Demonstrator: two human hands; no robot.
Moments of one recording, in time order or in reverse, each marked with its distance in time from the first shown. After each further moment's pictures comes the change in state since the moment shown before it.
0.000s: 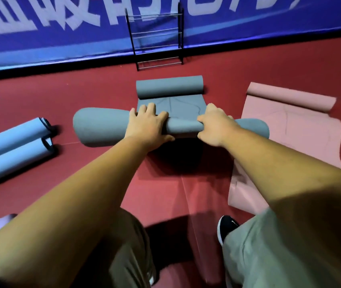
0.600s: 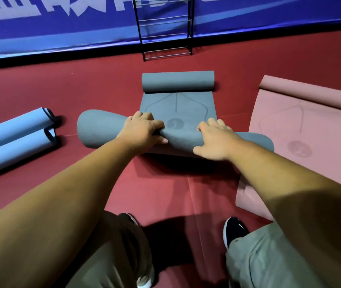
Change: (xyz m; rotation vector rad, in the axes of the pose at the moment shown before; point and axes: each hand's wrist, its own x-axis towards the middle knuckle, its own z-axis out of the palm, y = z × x) left_hand -0.007 -0.041 0.034 -0.274 -0.132 0.062; right_hand 0.015 -0.007 0.058 0.039 -0.112 -0.084
